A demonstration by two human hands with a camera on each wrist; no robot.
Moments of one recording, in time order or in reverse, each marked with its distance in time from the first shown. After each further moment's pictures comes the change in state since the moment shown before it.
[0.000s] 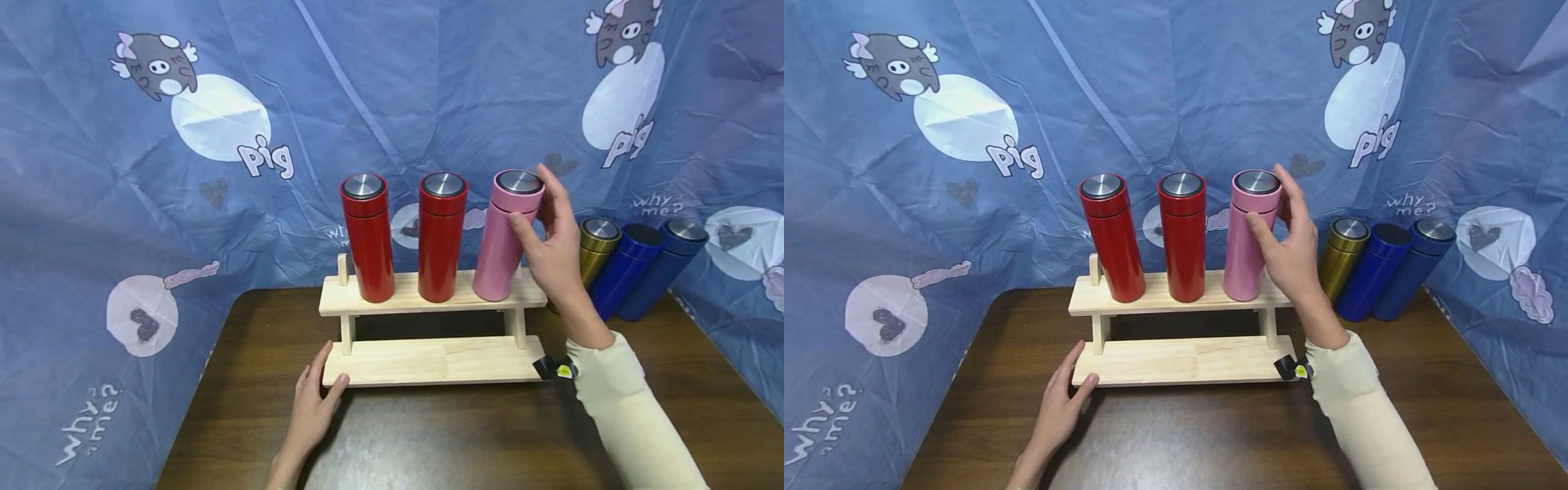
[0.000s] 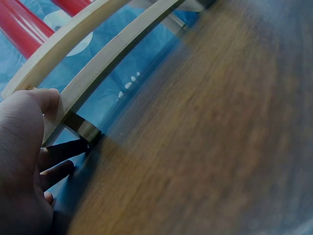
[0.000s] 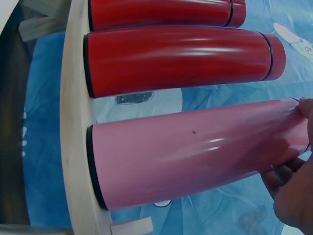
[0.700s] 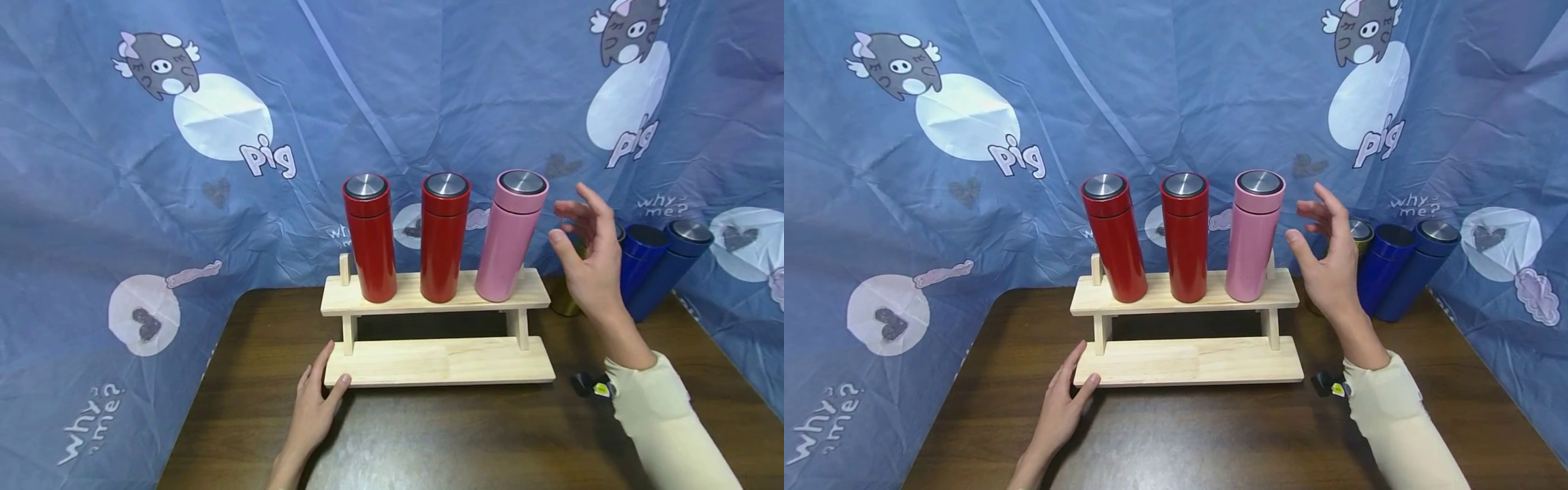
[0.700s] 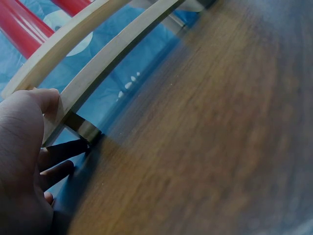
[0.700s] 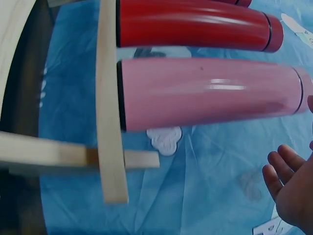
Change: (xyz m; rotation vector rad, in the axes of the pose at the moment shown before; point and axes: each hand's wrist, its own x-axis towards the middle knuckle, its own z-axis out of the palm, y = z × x) left_hand -0.002 0.003 -0.001 -0.014 0.002 -0.017; right_hand -0.020 0.005 -0.043 -0.094 0.037 -0.033
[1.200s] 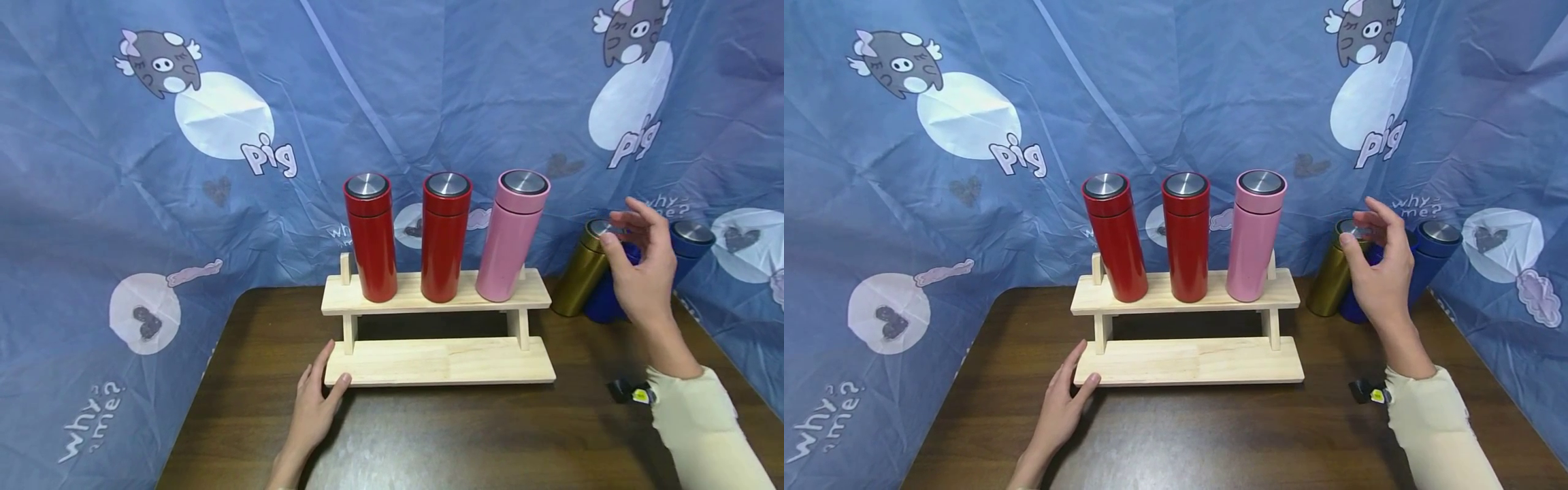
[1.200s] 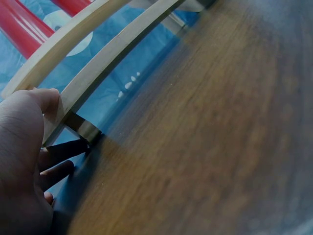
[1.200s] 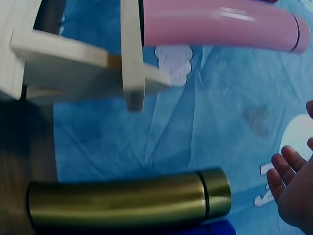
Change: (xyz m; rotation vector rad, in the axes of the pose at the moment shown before) left_hand 0.001 -0.001 0.000 0.004 0.005 0.027; right_hand -0.007 0.028 -0.059 -0.160 0.133 0.080
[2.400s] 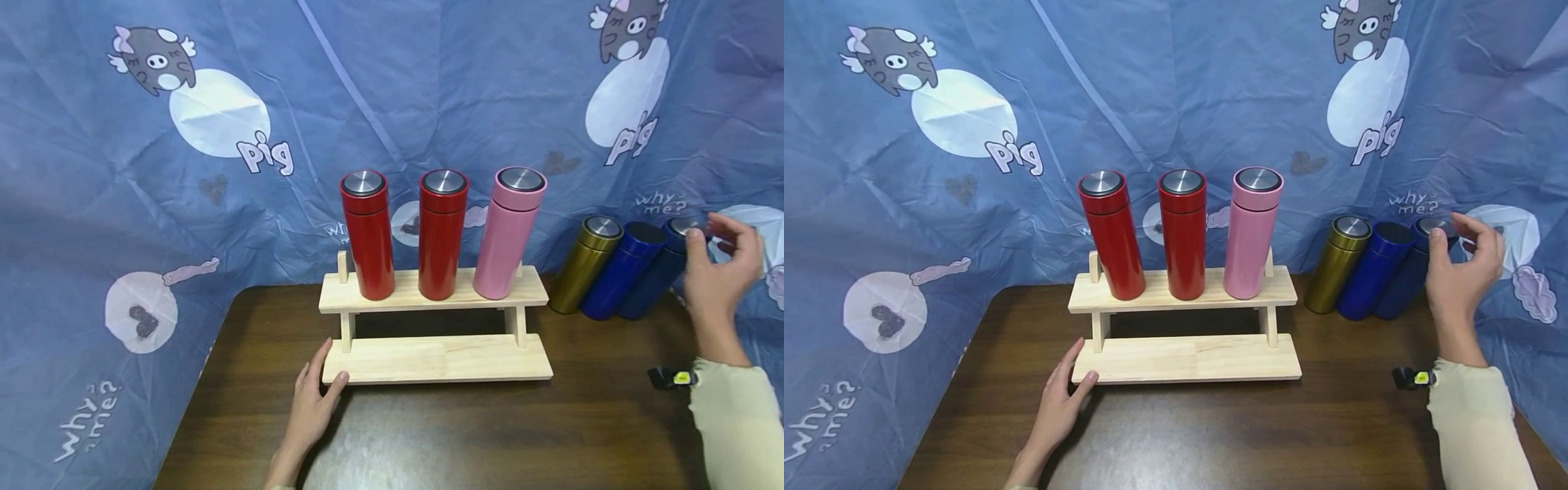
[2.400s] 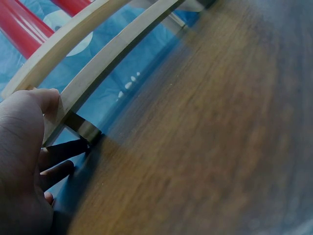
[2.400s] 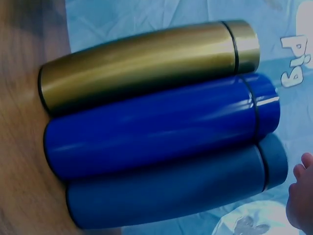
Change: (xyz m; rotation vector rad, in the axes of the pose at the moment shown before) left_hand 0.001 -0.004 0.001 -0.004 -0.001 0.014; right_hand 0.016 0.068 -0.081 -0.319 0.410 0.183
